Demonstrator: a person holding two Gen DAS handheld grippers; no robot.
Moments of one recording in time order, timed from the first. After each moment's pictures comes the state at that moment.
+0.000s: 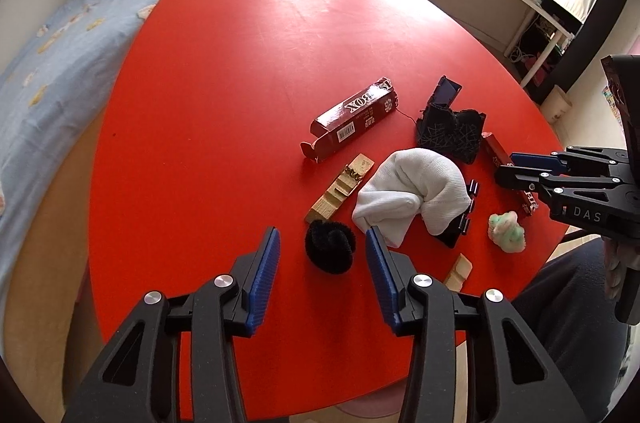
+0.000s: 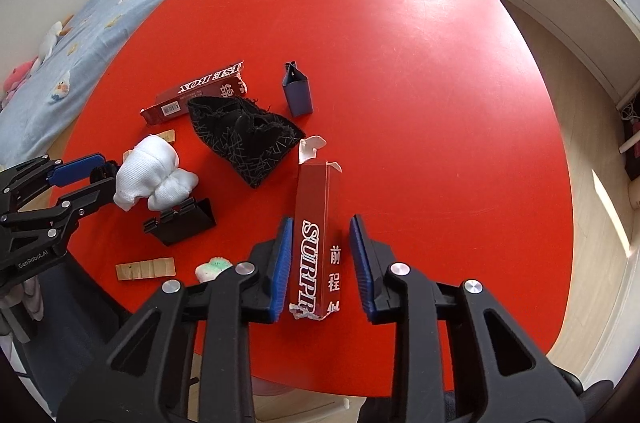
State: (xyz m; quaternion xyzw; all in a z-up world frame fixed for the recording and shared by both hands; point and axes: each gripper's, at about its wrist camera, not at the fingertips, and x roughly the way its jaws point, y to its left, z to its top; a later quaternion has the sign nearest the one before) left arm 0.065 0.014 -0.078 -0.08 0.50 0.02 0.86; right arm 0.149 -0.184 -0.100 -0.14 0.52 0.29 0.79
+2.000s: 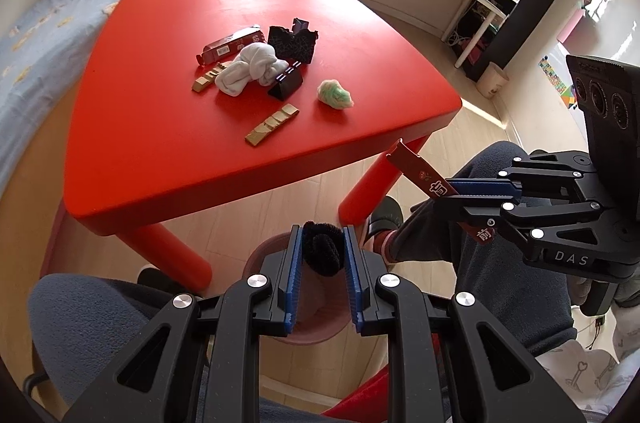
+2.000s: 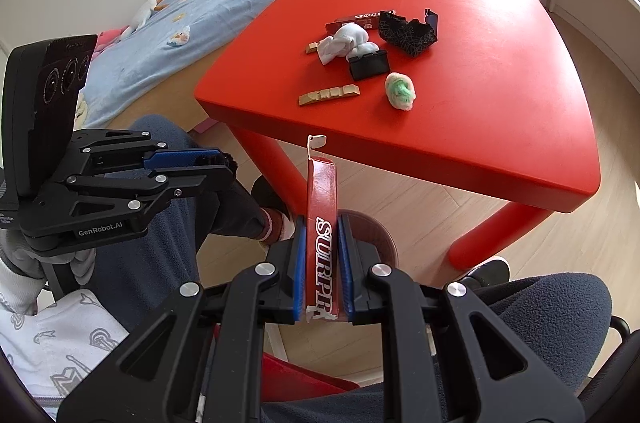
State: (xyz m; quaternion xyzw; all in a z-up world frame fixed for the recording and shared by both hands) left arm -0.064 -0.070 -0.049 -0.10 0.49 -0.08 0.86; right arm -0.031 -0.247 -0.063 -0.12 0.49 0.42 0.75
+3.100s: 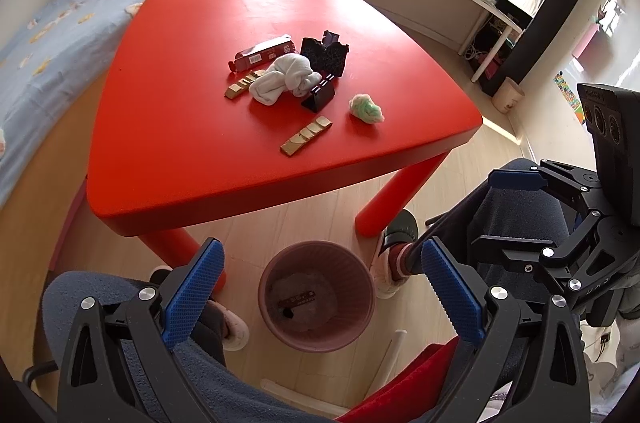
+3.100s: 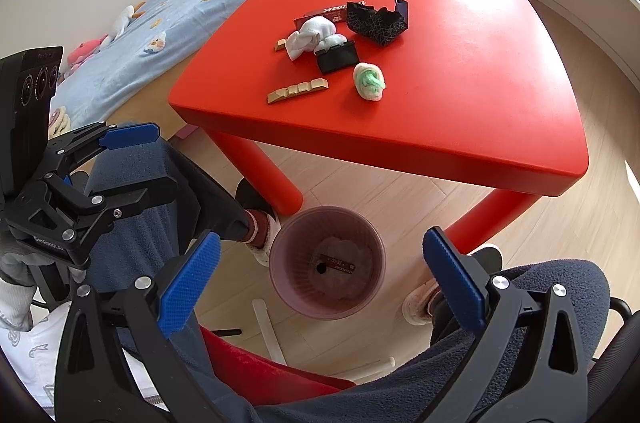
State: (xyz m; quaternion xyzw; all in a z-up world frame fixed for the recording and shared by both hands) left arm -0.069 -0.053 -0.047 -0.11 0.48 -0.04 0.87; right arm -0.018 -0.255 -0.073 -0.11 0.50 0.39 0.77
